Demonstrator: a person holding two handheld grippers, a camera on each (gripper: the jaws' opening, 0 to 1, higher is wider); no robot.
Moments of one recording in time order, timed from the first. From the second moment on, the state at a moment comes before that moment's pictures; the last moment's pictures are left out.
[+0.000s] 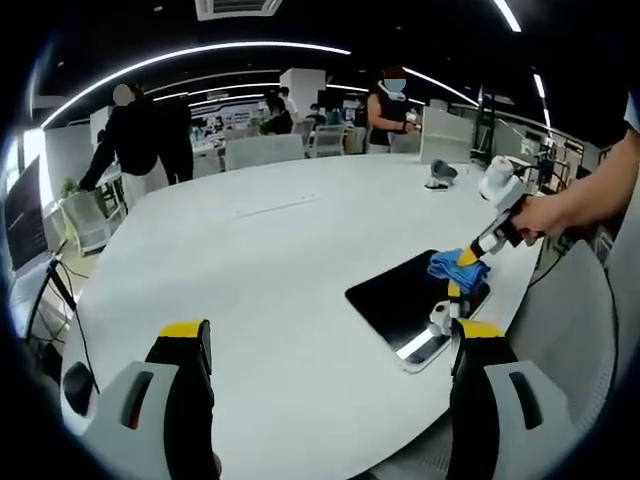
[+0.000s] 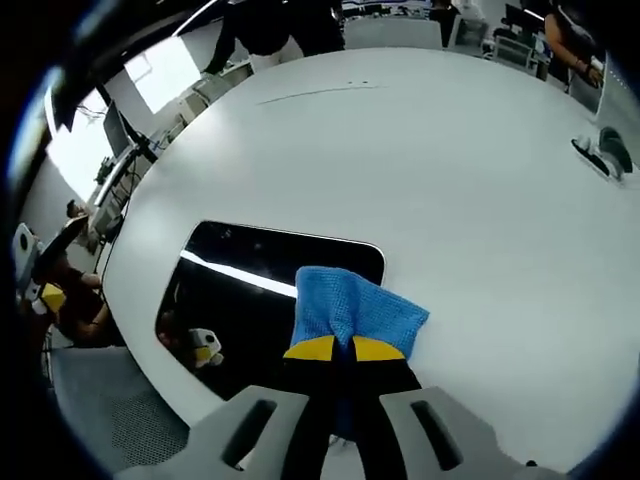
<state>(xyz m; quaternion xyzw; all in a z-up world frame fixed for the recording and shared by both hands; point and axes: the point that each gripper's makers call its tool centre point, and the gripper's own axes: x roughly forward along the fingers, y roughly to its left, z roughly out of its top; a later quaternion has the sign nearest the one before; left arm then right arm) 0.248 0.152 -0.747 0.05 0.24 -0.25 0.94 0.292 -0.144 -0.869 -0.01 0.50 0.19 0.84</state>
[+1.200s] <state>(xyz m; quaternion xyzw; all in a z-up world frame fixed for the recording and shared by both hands) 0.250 0.148 -0.742 0.05 0.23 -0.25 0.94 0.273 -0.140 -0.869 -0.01 0.52 0.16 0.84</state>
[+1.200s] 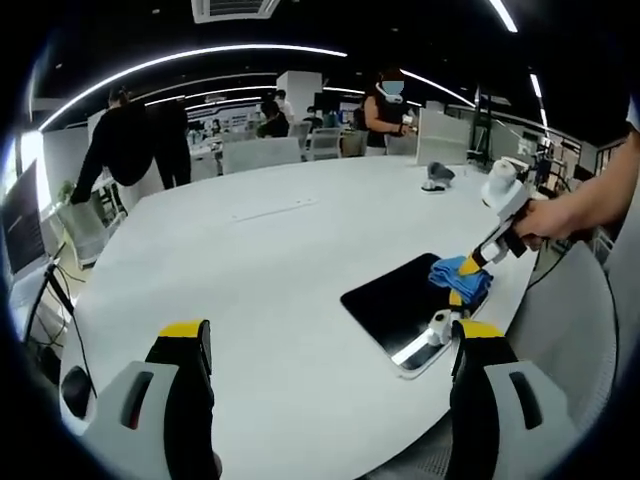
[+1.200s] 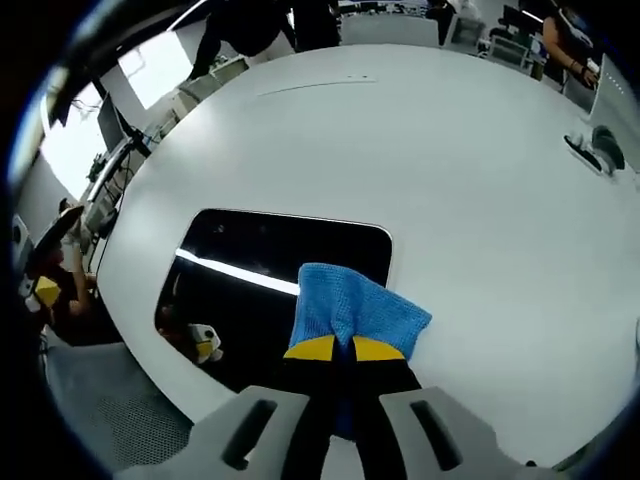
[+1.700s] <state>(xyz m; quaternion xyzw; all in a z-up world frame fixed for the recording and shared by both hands) 0.246 0.147 -0.739 0.05 0.22 -0.25 0.94 0.253 -0.137 -0.870 0.00 0.53 0.16 0.83</state>
